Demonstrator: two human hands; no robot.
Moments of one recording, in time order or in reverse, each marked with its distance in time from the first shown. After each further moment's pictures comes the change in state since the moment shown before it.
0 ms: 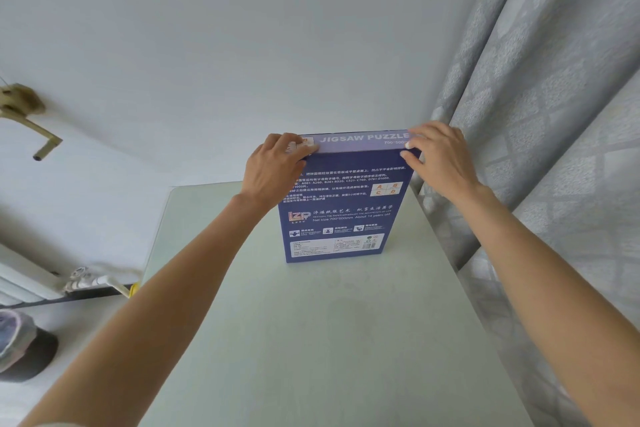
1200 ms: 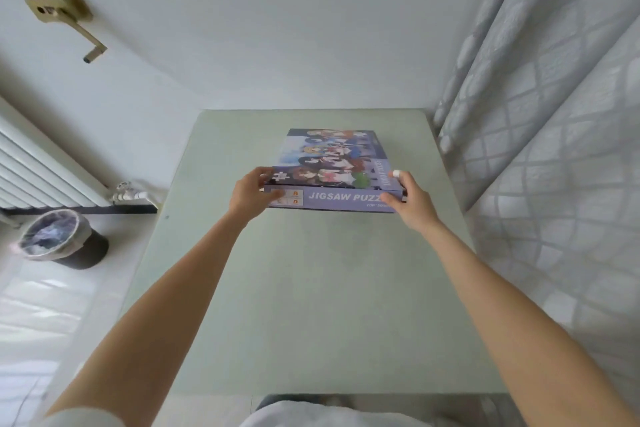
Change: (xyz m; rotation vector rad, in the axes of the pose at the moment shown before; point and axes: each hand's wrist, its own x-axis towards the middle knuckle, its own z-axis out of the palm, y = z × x) left_hand -0.209 0.046 0.011 -0.673 -0.291 -0.962; right_hand -0.206 -0.066 0.064 0.799 -0.473 0.533
